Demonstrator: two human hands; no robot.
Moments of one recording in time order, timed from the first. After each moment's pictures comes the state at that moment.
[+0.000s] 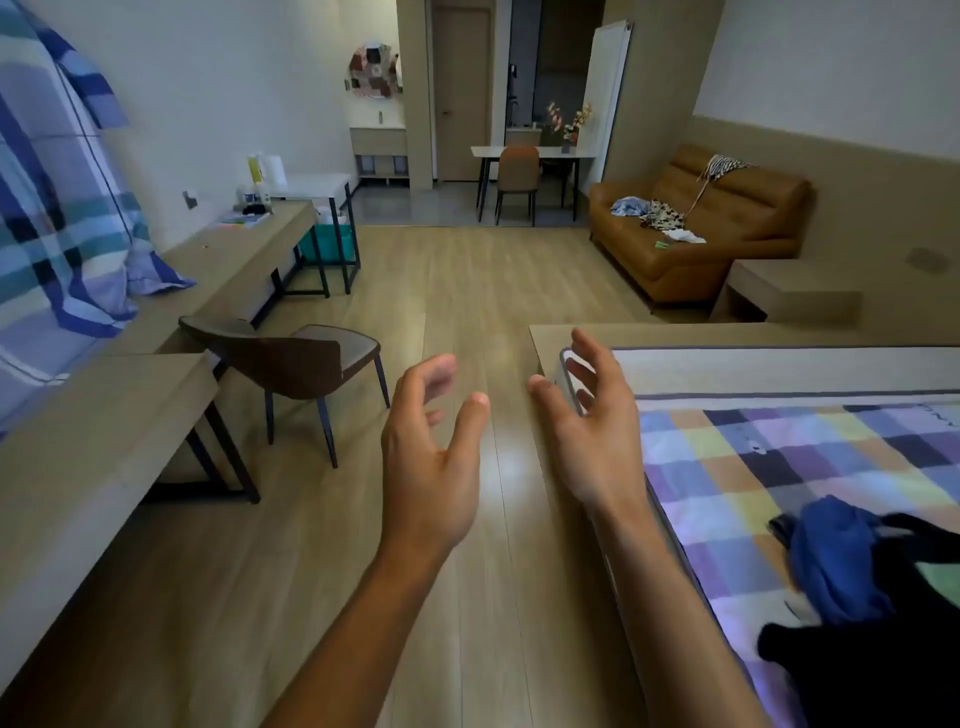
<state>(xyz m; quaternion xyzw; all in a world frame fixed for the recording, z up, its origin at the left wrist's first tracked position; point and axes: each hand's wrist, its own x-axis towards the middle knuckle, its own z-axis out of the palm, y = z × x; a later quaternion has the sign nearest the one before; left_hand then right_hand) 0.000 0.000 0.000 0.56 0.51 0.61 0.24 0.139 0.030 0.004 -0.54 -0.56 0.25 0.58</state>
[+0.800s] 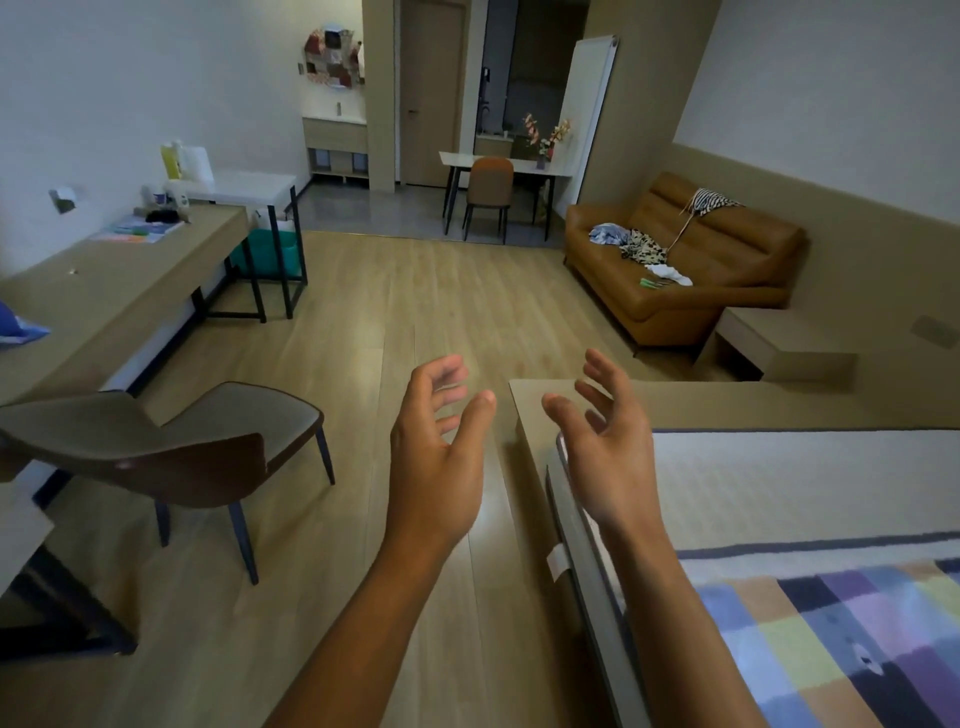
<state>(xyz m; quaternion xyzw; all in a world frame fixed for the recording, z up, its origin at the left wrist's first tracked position) -0.037 0.502 0.004 0.54 0.47 0.61 0.34 0.109 0.506 0.011 -0.58 -0.54 0.24 0.57</state>
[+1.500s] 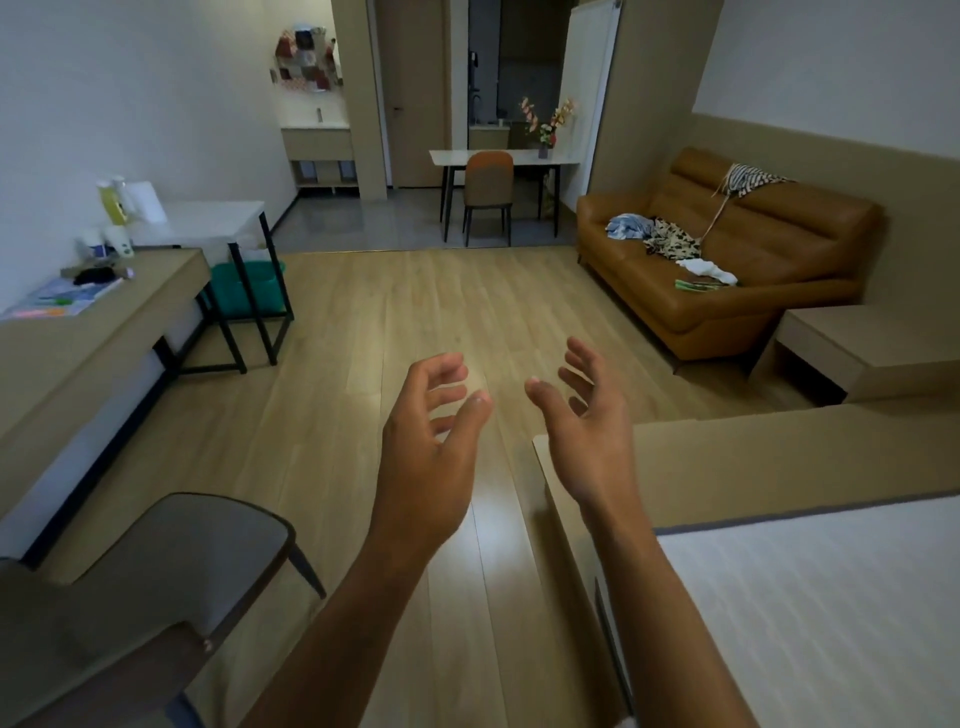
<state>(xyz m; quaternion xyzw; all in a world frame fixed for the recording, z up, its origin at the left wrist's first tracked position) 0.003 0.983 0.004 0.58 0.49 0.56 0.32 0.145 1.004 -0.009 -0.58 -0.51 0.25 0.59</state>
